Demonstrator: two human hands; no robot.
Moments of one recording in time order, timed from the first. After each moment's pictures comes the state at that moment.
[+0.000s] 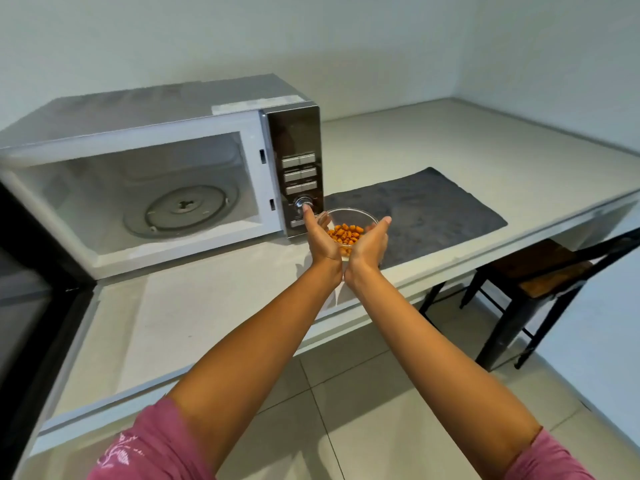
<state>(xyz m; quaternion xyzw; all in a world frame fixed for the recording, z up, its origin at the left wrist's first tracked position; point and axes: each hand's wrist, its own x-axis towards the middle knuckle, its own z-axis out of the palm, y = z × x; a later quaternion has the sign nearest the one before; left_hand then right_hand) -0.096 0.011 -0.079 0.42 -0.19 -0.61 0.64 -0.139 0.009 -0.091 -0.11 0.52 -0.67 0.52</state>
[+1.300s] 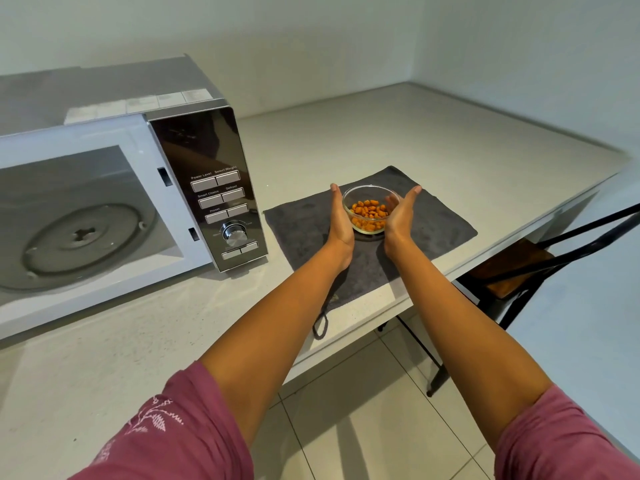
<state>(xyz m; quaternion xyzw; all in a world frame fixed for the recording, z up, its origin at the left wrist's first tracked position) -0.205 -0.115 -0.101 0.44 -0.38 -0.65 0.50 -0.296 -0.138 -0.117 -0.22 0.58 -0.66 0.43</state>
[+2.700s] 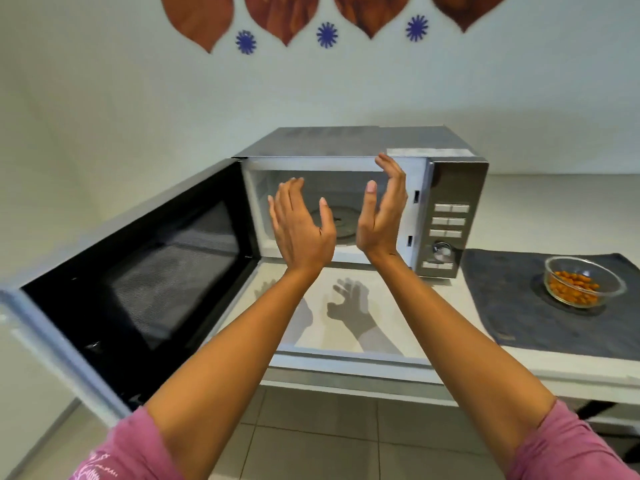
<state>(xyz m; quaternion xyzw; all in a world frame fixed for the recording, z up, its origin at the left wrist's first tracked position) 0.120 0.094 -0.008 0.67 -0.42 0.26 0.55 0.040 0.010 -0.005 -0.65 0.18 -0.71 0.22</state>
